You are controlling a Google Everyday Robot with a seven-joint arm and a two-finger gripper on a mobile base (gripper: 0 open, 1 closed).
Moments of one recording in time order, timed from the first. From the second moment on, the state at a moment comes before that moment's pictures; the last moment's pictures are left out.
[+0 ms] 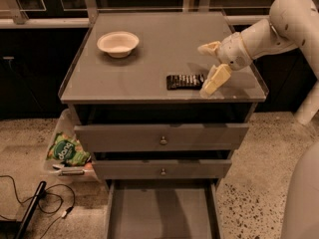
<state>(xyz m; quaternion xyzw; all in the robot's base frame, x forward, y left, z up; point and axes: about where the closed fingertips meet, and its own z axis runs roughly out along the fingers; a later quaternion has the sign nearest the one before) 0.665 -0.149 0.857 -0.61 0.66 0.22 0.36</state>
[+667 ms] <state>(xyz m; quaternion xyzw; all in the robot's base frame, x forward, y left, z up) 0.673 -0.167 0.801 -0.61 0.66 0.23 0.36</state>
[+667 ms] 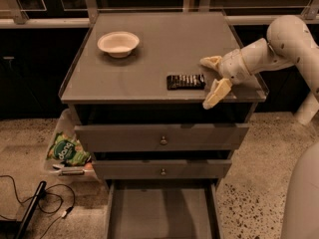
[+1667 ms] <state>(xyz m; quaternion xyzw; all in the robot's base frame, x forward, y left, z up) 0.675 -0.148 0.837 -0.64 0.64 0.21 0.37</state>
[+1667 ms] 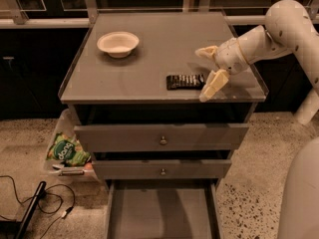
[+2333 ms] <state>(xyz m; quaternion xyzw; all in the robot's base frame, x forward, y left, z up) 0.675 -0.148 0.837 -0.64 0.64 0.21 0.37</state>
